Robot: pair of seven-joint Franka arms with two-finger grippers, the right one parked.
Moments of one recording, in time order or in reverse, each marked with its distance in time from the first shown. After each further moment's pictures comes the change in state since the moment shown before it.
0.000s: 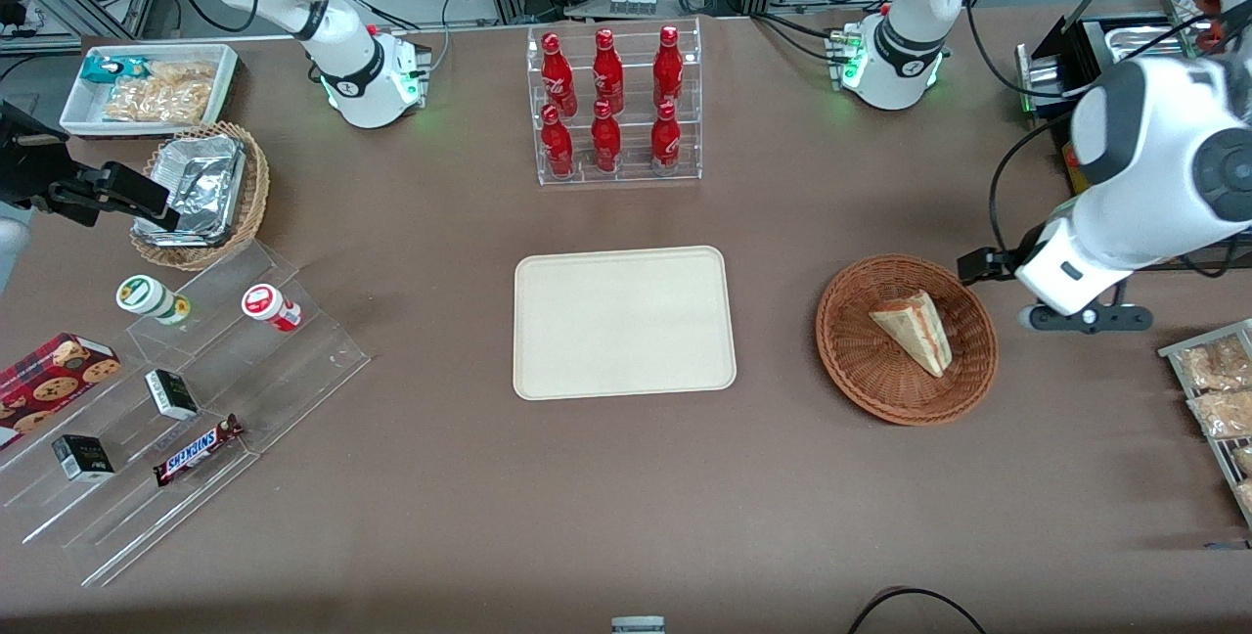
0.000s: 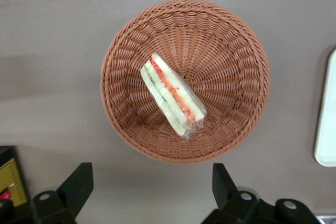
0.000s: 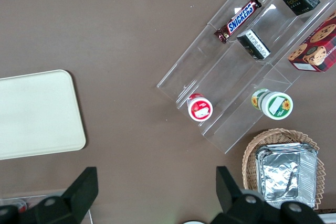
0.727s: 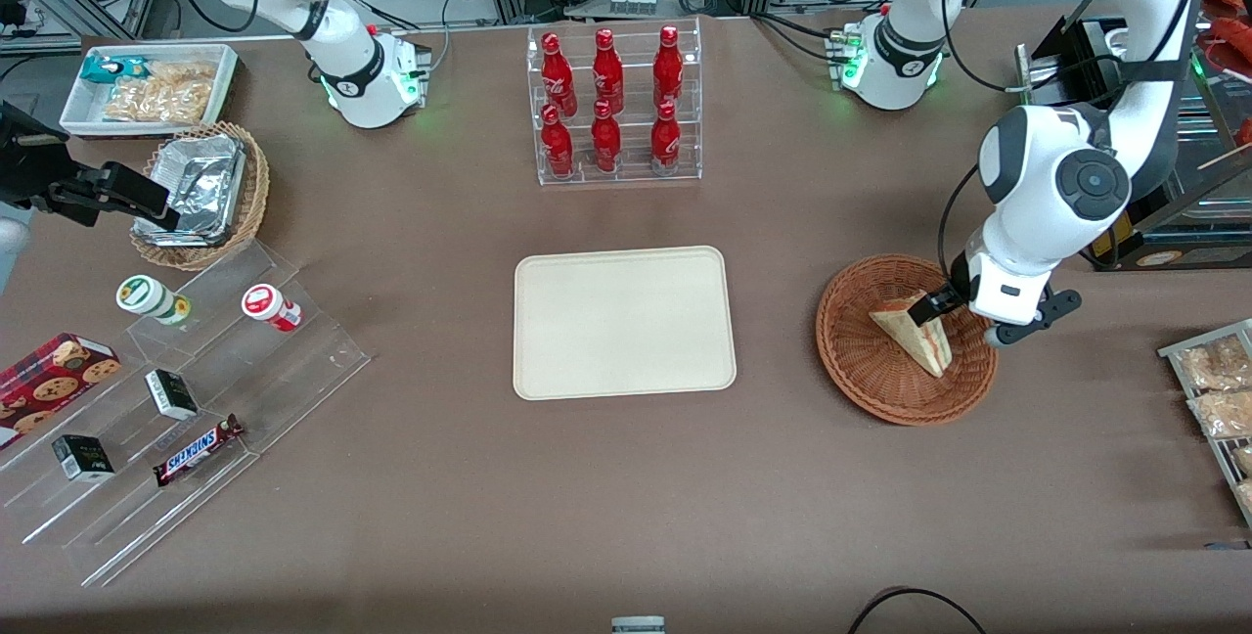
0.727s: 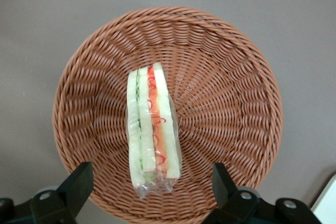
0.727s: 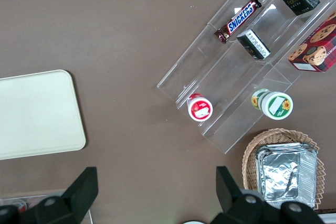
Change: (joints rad) arm -0.036 0.012 -0.012 -0.277 0.000 0.436 -0.669
